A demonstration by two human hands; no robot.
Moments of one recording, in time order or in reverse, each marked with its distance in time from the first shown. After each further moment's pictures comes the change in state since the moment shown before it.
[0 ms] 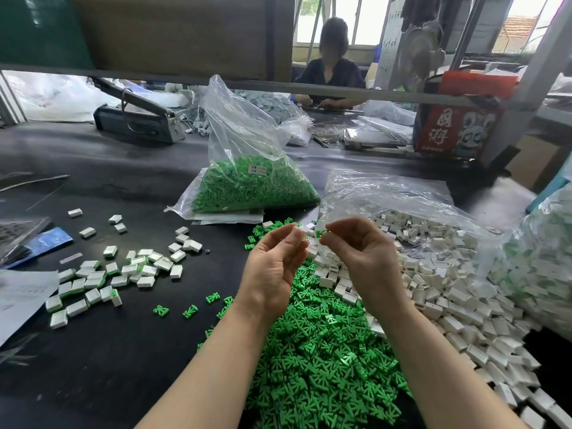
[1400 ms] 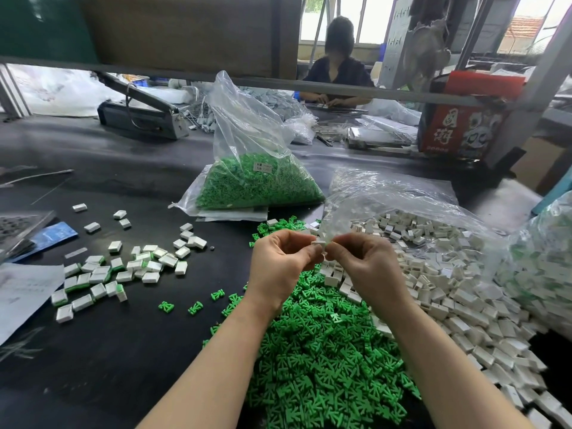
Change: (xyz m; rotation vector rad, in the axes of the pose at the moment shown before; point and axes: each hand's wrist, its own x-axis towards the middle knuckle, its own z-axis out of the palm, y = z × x) left_hand -0.005 0.001 -0.004 0.624 -0.044 0.238; right_hand 0.000 0.007 -0.004 -0.301 -0.084 0.052
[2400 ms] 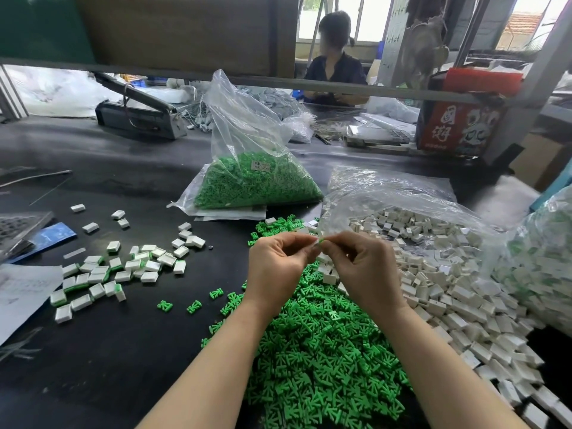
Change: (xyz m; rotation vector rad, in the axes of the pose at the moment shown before) left_hand -0.003 -0.003 0.000 0.185 -0.014 0.145; right_hand -0.003 0.006 0.005 -0.355 0.150 -0.331
